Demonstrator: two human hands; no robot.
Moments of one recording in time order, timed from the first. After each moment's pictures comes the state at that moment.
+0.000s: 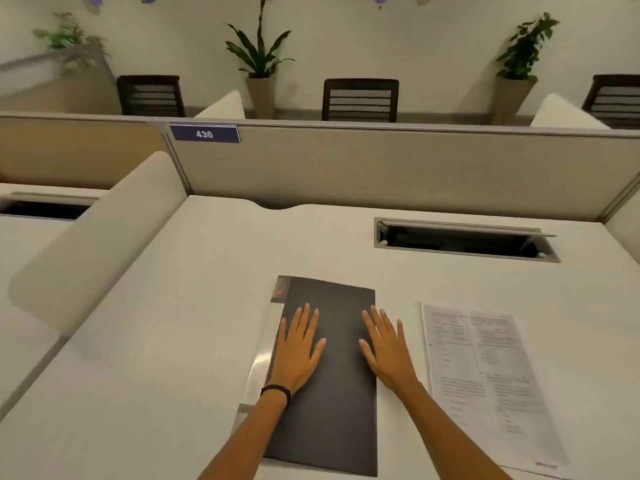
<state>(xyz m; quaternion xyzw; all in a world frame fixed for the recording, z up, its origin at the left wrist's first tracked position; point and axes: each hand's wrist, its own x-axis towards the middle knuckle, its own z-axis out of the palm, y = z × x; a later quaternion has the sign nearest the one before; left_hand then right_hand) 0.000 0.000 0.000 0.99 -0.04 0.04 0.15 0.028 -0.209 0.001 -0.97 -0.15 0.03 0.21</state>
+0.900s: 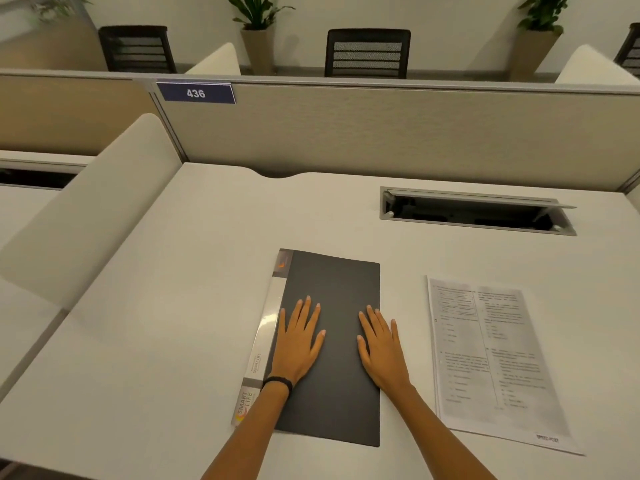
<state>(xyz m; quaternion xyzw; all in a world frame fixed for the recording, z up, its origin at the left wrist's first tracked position) -0.016 0.002 -0.022 0.99 -0.02 -0.04 0.11 -0.005 -0.194 -0.037 -0.96 -0.13 0.06 0.23</state>
